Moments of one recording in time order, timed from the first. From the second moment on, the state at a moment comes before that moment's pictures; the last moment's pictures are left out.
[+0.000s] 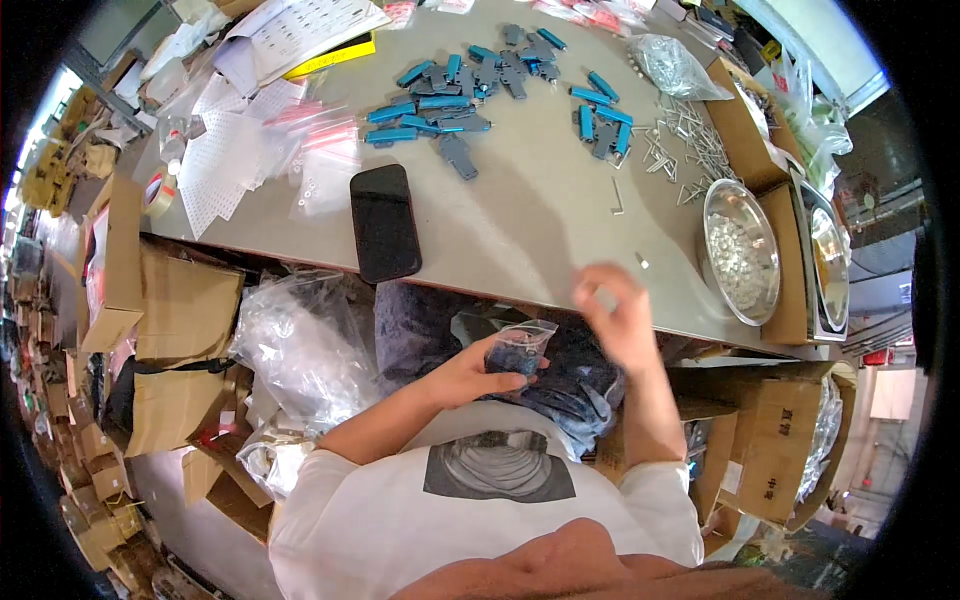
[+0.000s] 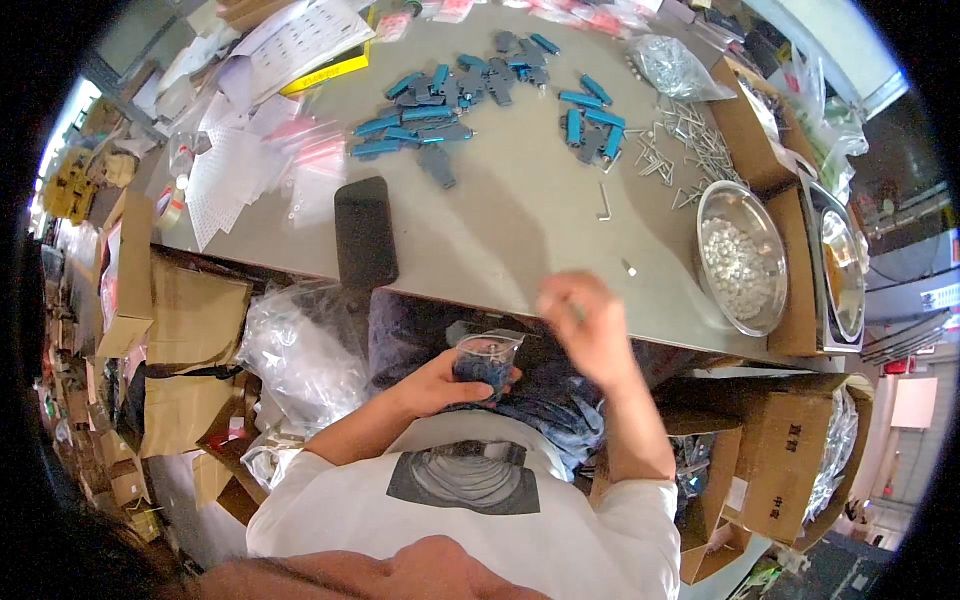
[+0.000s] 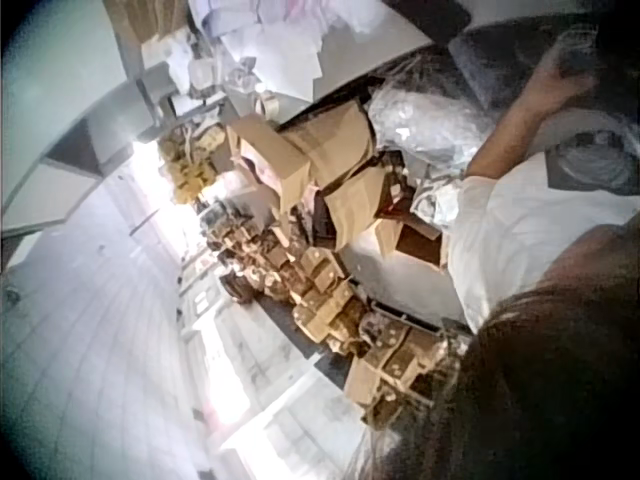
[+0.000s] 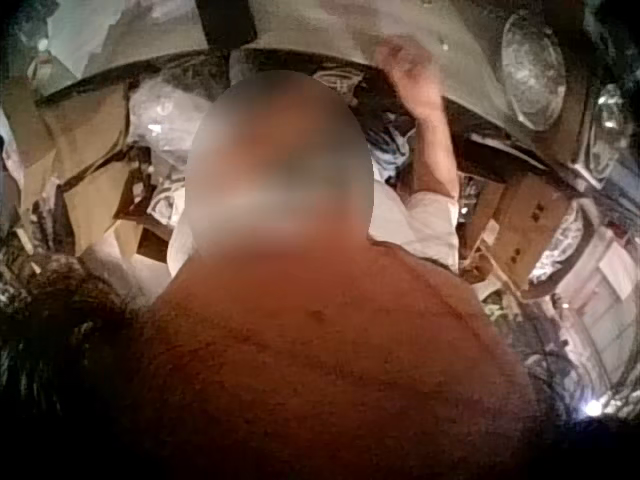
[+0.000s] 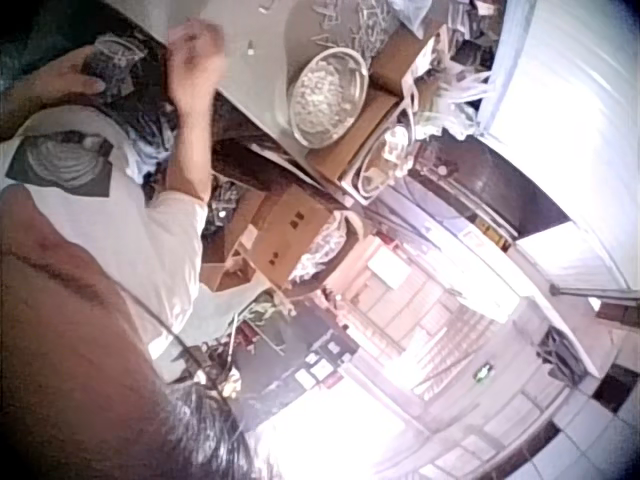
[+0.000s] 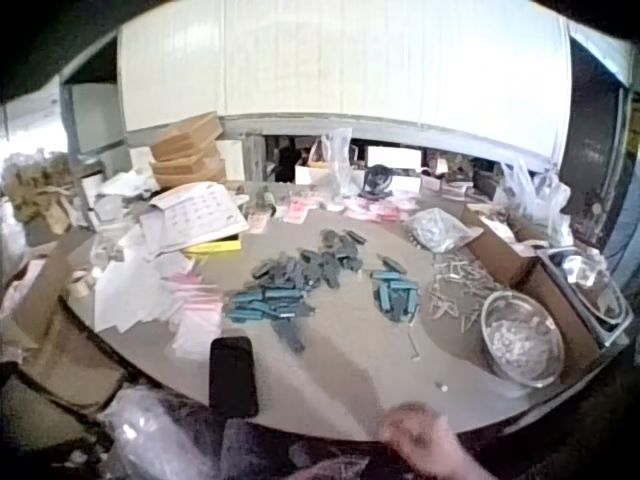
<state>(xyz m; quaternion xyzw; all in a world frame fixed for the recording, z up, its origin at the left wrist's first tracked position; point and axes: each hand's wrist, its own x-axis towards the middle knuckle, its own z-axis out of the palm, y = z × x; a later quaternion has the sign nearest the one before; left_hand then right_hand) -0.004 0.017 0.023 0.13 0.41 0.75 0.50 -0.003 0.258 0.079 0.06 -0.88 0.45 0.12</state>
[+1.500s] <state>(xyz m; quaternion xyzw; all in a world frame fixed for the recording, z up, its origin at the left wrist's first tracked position) -0.008 0.022 0.019 0.18 0.31 0.71 0.61 0.007 0.234 0.105 0.29 -0.81 0.49 -0.10</state>
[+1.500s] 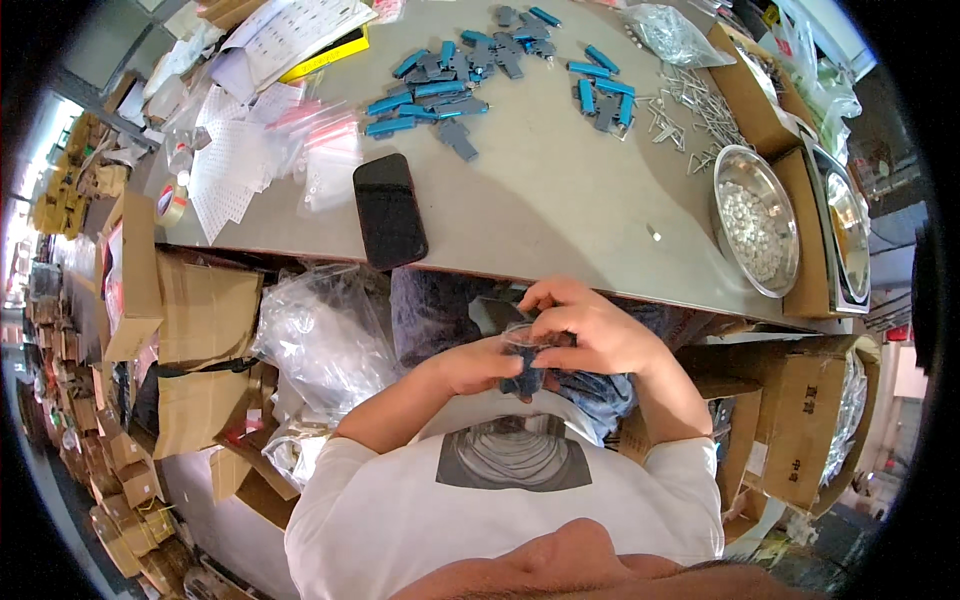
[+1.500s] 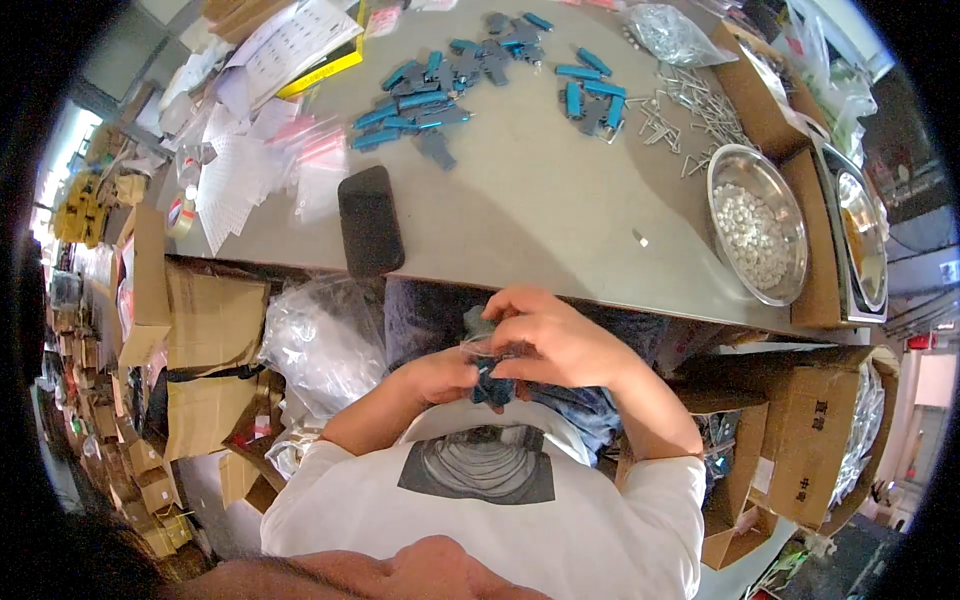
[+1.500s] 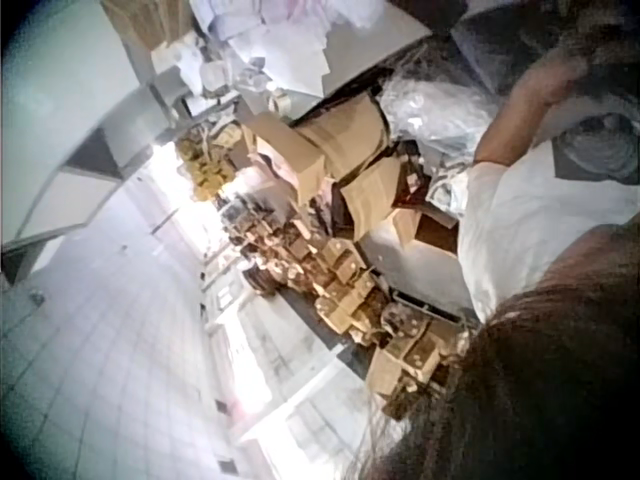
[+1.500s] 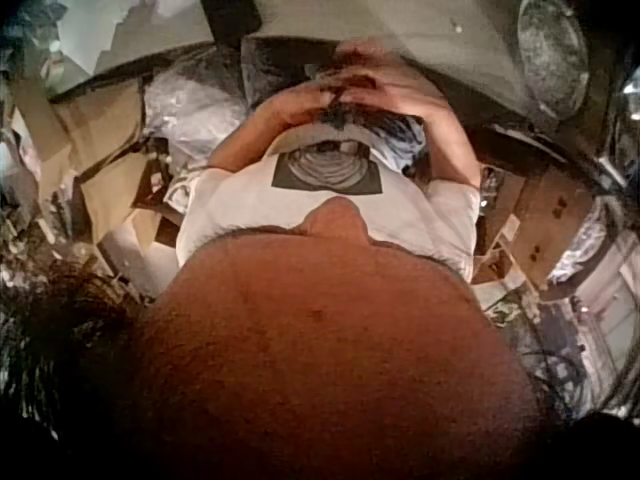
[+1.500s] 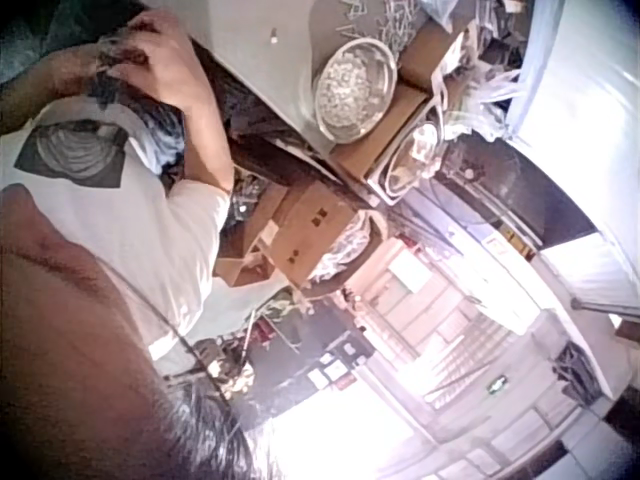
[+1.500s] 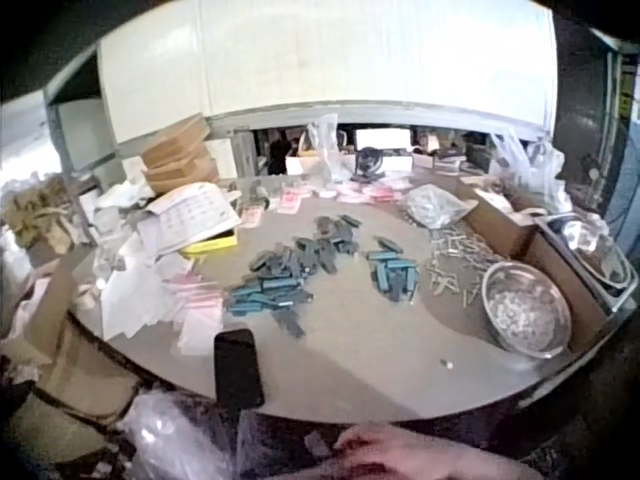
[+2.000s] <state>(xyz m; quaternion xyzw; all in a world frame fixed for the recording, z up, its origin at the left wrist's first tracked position) -0.011 0.024 0.043 0.34 0.67 0.65 0.05 0.039 0.220 0.087 0.12 -0.82 0.55 0.10</state>
